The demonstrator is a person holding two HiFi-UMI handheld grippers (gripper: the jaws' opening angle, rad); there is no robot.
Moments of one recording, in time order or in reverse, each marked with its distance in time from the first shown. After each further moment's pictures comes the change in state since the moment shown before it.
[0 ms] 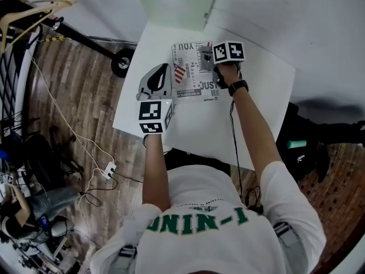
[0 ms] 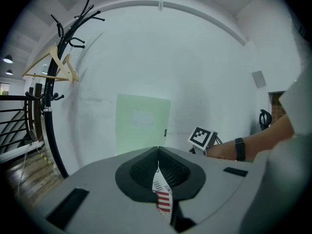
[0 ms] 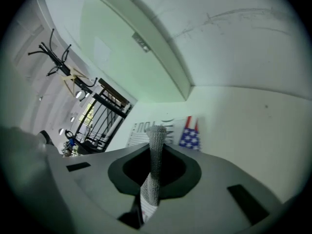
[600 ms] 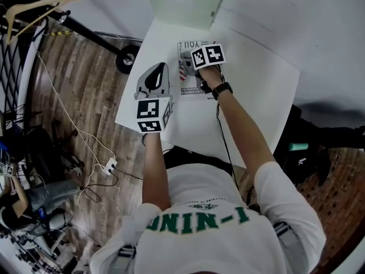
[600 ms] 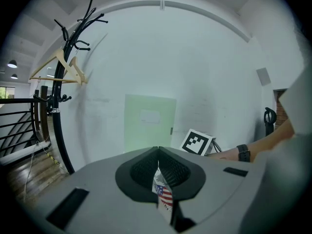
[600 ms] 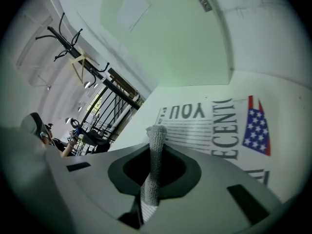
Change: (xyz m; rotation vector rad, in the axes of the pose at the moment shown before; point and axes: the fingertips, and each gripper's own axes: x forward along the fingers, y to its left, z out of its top) left arm -0.016 0.019 -0.004 -0.004 0.015 0.060; right arm 0.052 0.079 -0.034 -0.103 0.078 0.077
